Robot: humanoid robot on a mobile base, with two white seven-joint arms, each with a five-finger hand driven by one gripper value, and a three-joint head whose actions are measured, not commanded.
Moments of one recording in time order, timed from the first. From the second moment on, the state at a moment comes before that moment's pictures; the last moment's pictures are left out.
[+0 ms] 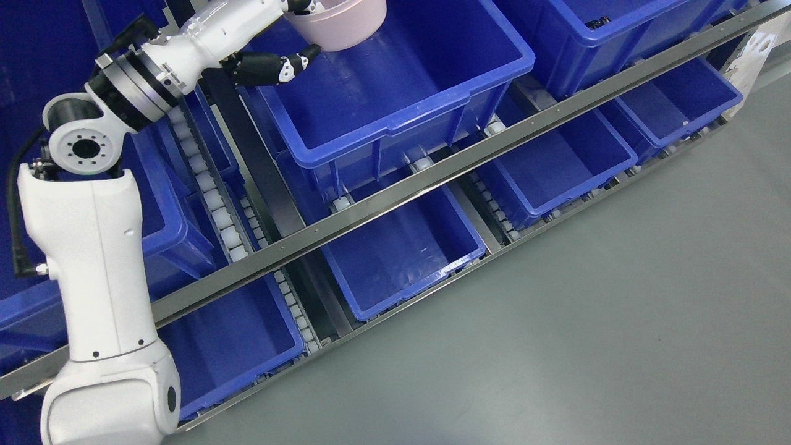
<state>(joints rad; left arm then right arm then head) -0.85 0.21 0.10 -1.43 -0.47 -0.59 -0.87 0.08 0.00 -0.09 -0.20 -0.09 0.01 0.06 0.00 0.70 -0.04</state>
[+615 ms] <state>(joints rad) -0.88 0.17 0.04 -1.35 -0.54 -0.59 -0.85 0.08 0.00 -0.09 -0.20 -0.09 0.01 0.06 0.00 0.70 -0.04</state>
